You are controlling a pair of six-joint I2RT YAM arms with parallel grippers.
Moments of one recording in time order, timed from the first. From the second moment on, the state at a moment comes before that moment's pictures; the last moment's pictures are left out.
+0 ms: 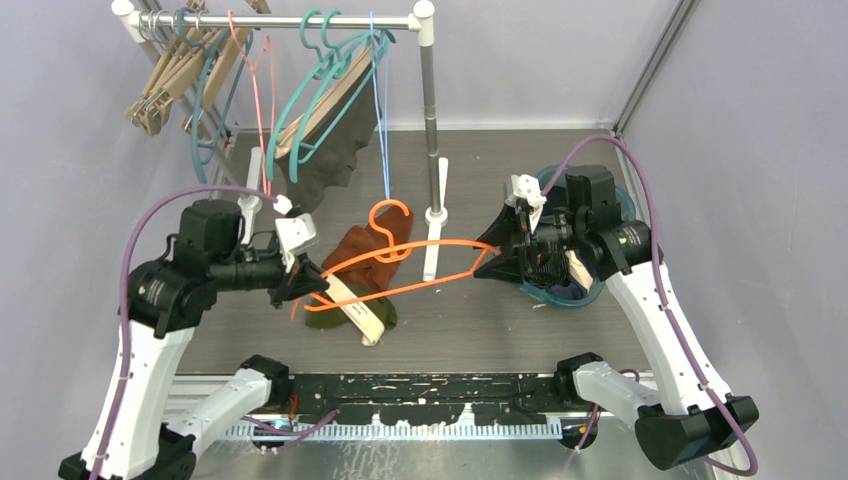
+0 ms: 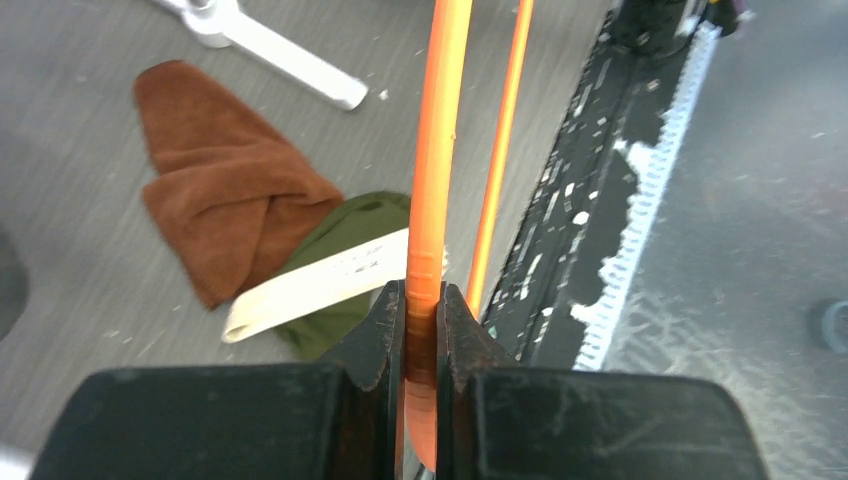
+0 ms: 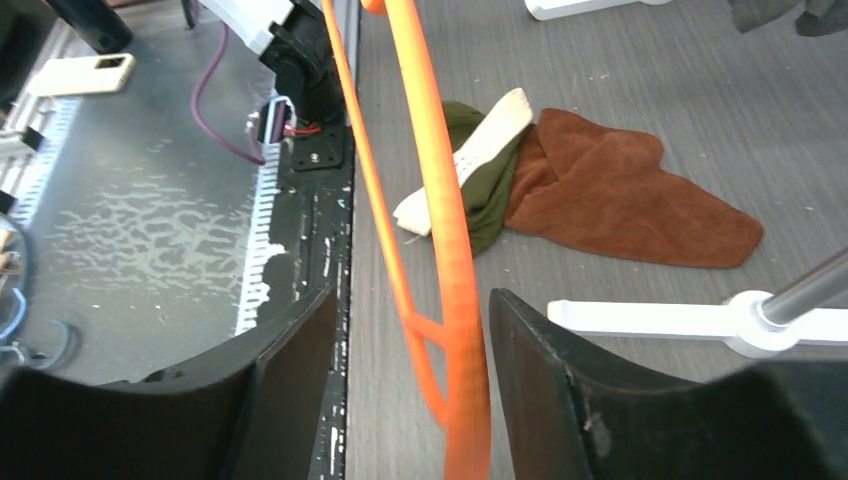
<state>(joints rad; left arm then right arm) -0.36 0.87 1.39 -1.24 0.71 0.44 0.27 1.03 1.20 -0.83 -1.22 -0.52</state>
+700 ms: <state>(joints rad) -0.18 0.63 1.30 -1.52 0.06 0.59 0.21 0.93 1.12 -0.73 -1.12 -0.46</state>
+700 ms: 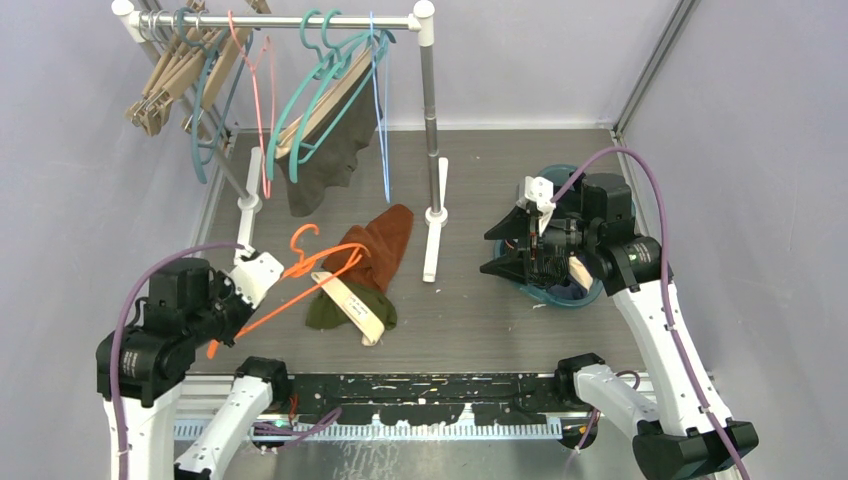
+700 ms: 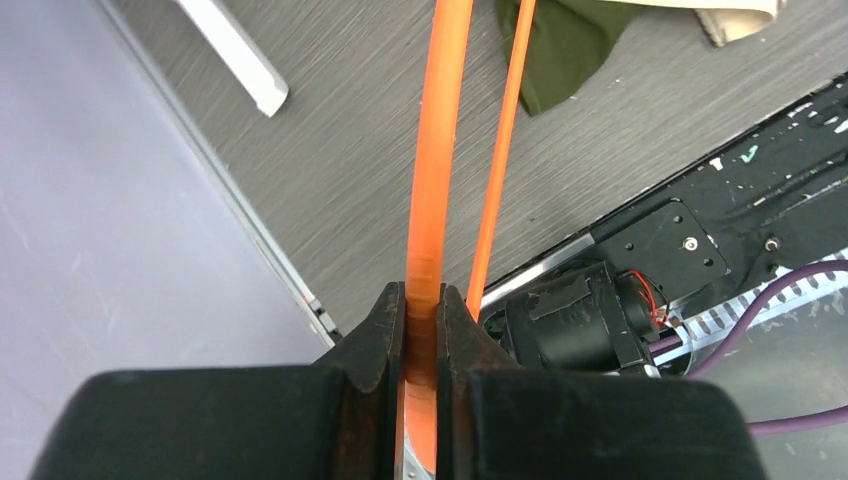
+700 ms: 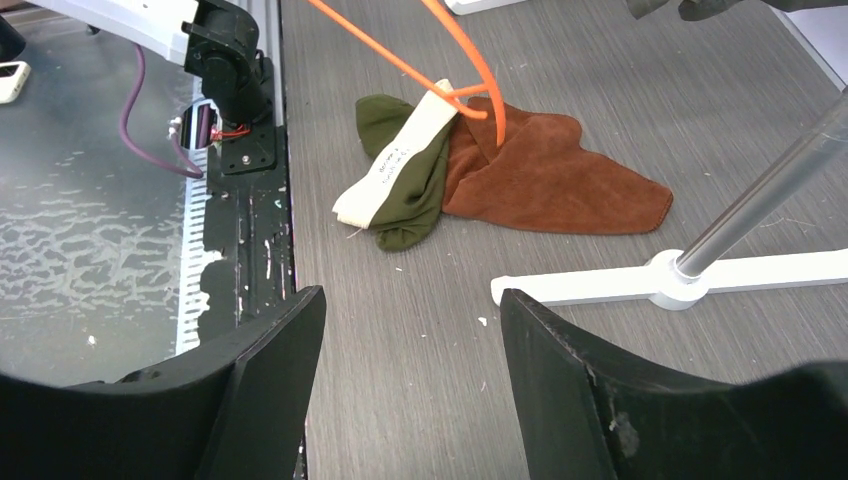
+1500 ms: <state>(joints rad) -0.01 0.64 1.47 -1.56 -0.12 0.52 0.21 0.96 1.12 -0.70 -1.13 -0.46</state>
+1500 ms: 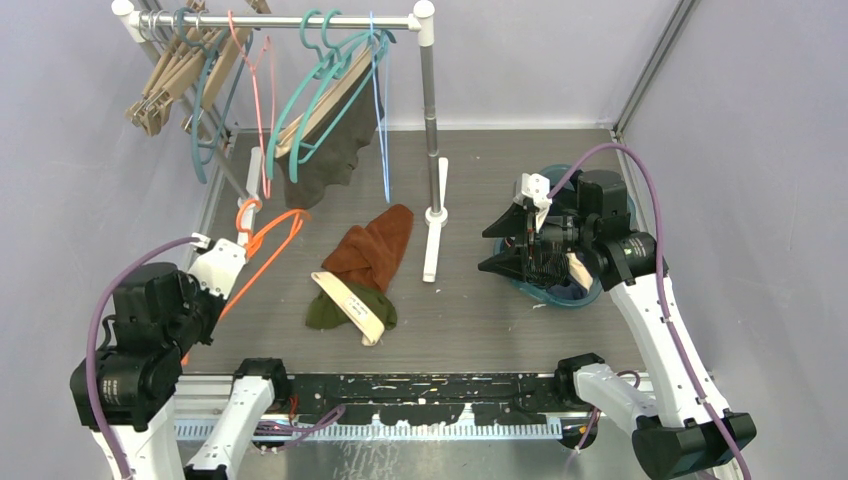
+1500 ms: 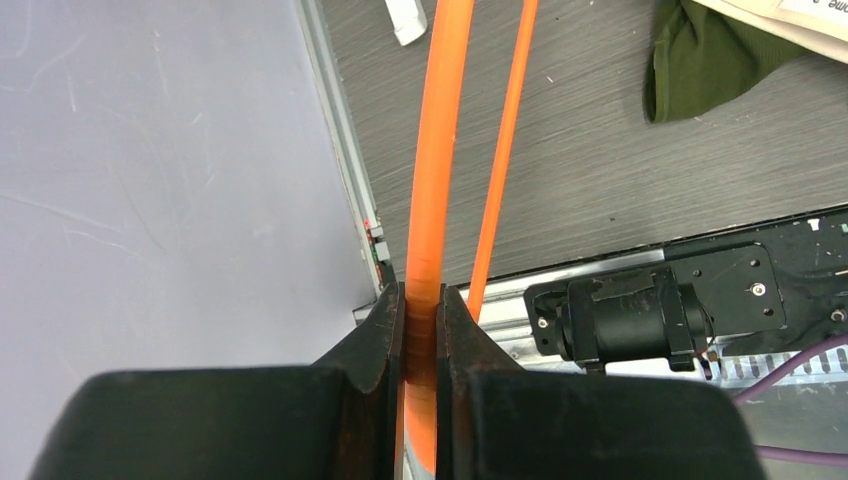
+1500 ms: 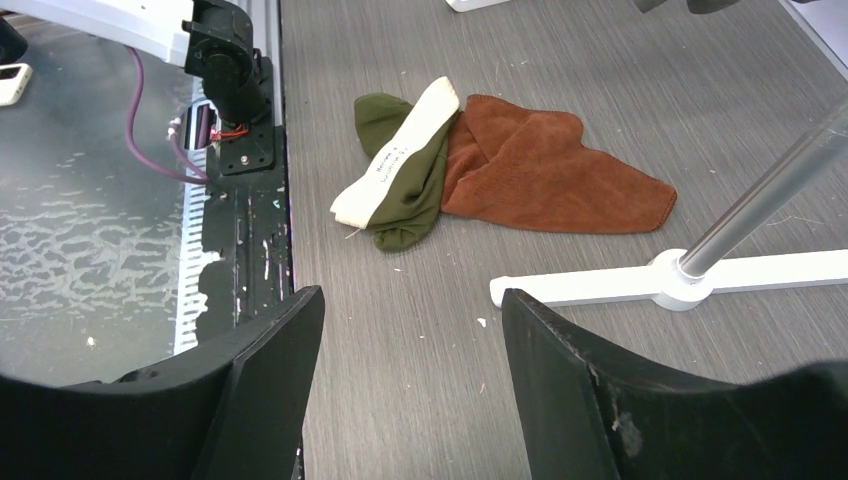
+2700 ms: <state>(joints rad) -0.01 0.76 1.71 -1.59 -0.15 0.57 0.21 0.96 1.07 -0.70 -1.10 -0.46</state>
